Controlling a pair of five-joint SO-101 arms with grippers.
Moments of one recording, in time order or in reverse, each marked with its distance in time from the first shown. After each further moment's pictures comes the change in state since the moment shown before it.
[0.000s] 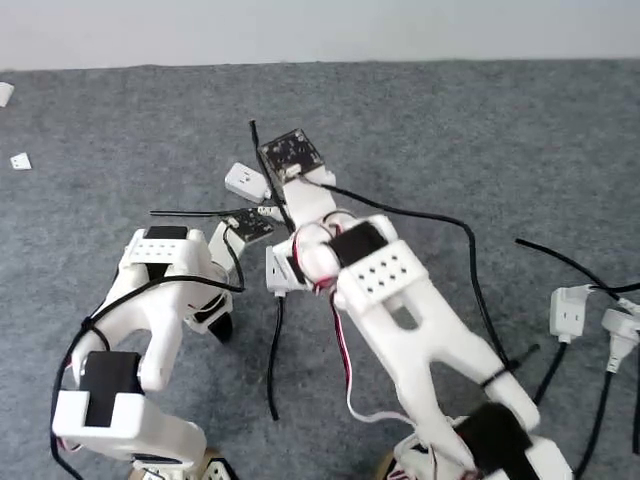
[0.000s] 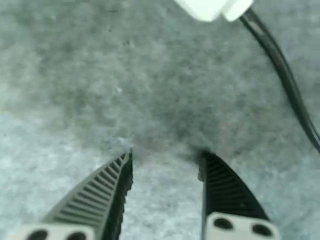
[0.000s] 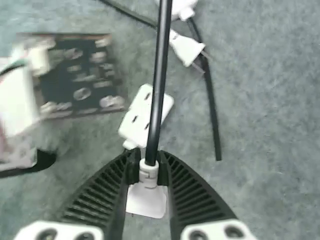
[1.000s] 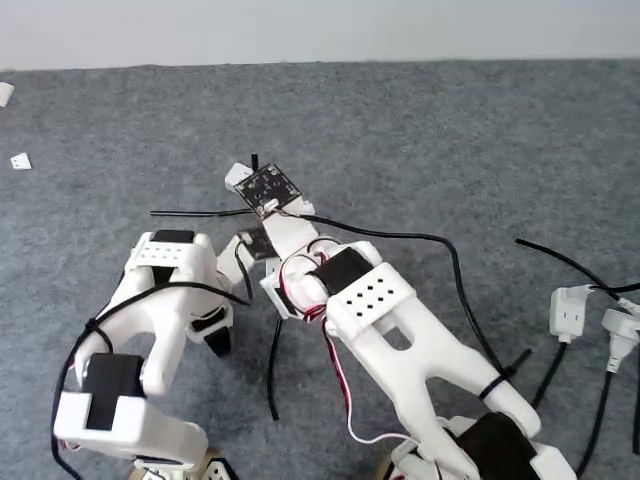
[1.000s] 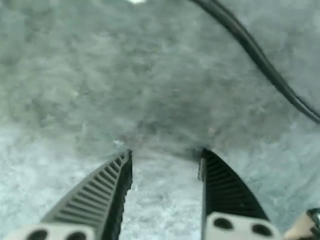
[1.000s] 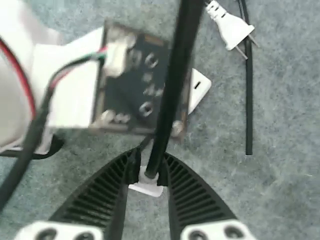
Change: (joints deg) left arm 2.1 -1.3 2.7 2.1 -10.4; right arm -4.6 -1.5 6.7 -2.5 1.9
